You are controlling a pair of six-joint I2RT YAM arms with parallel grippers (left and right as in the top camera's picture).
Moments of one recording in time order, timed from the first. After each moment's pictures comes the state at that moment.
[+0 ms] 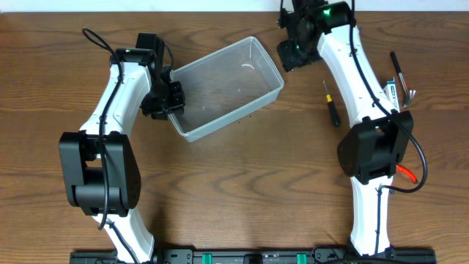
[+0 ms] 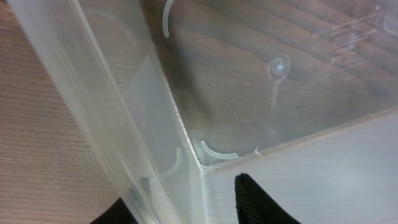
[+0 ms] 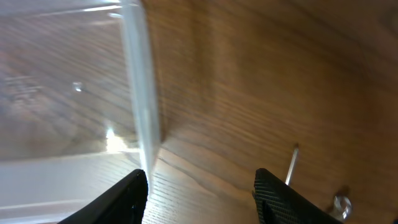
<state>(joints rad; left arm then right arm) -0.07 1.96 1.56 -1.11 0.18 -0.27 0.29 2.30 2.29 -1.24 -0.04 -0.08</state>
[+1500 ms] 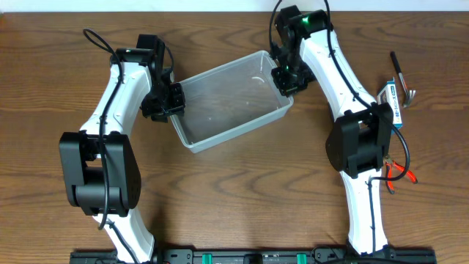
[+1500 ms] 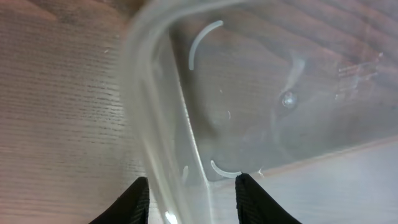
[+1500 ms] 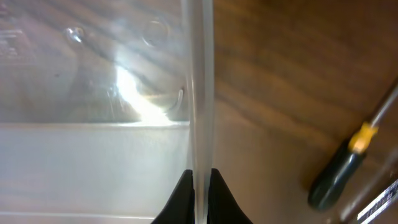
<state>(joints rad) -0.07 1.96 1.56 -1.14 0.19 -0.27 0.33 2.40 2.31 -1.53 -0.04 -0.01</state>
